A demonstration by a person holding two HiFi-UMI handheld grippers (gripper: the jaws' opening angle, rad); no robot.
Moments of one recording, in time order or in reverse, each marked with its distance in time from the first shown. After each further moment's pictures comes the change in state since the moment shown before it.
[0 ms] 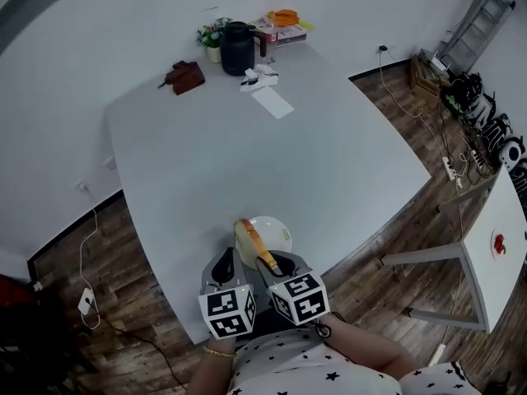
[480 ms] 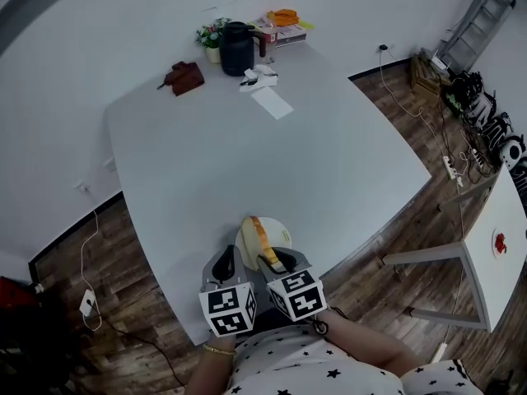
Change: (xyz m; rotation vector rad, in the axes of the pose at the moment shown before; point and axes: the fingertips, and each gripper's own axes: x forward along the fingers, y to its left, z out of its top) left arm 0.009 0.001 0.005 0.017 -0.002 -0.006; right arm 0.010 -0.013 -0.001 -0.052 0.049 -0.049
